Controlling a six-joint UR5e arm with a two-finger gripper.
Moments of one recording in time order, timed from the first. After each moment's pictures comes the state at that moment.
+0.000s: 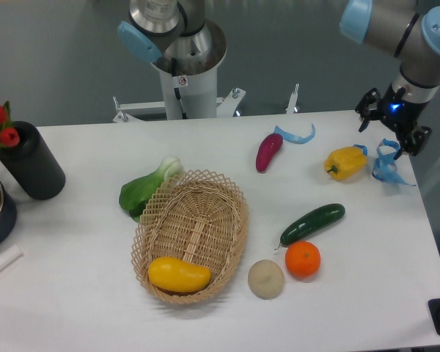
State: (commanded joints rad) arm 3.00 -1.90 -1.59 -1.23 1.50 1.86
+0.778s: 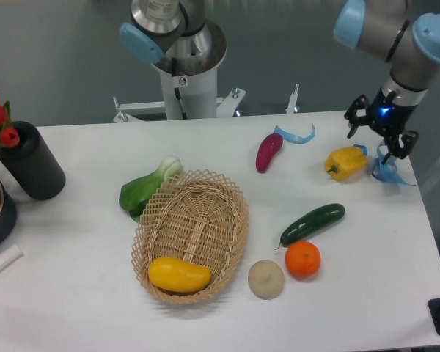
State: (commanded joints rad) arm 3.06 -1.89 -1.77 -1.04 1.36 1.87
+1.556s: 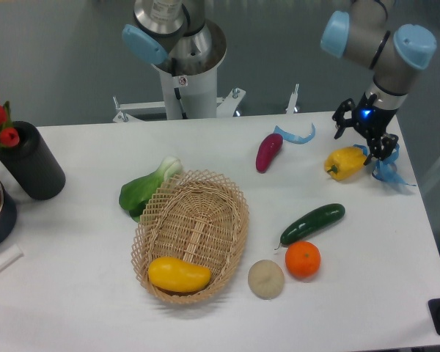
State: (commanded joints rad) arm 3.09 -1.93 -1.84 -1.01 1.39 2.00
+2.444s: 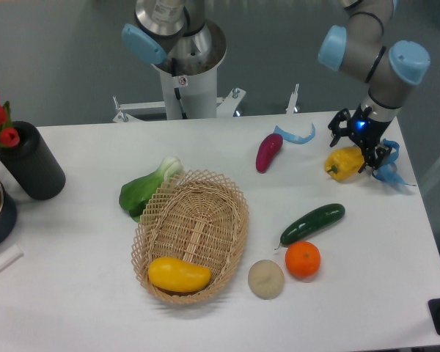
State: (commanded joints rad) arm 3.08 -1.97 -1.87 -0.92 1.39 1.98
